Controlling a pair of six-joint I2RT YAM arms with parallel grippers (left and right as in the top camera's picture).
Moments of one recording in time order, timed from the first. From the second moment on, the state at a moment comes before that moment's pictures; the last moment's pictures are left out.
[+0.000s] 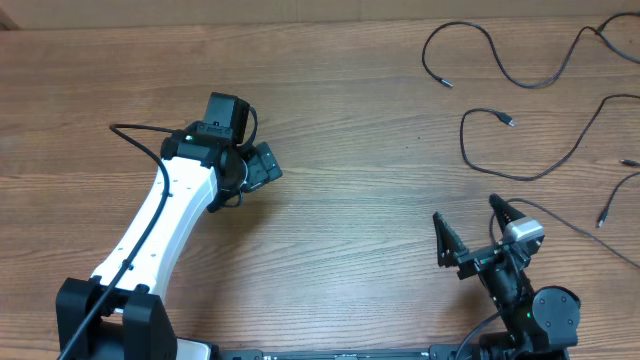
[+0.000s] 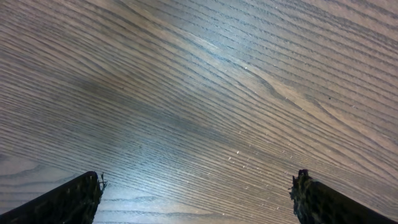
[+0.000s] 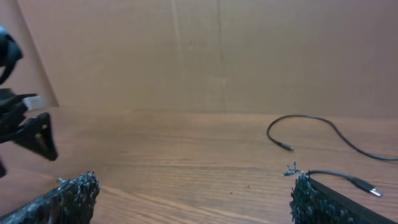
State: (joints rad) left arm -0.22 1.59 1.20 -0.93 0.03 -0.70; right arm 0.10 0.02 0.17 -0.15 -0.24 0.12
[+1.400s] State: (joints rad) left arm -0.22 1.59 1.20 -0.93 0.03 -0.70; right arm 0.01 0.01 0.02 -0.03 -0.08 0.07
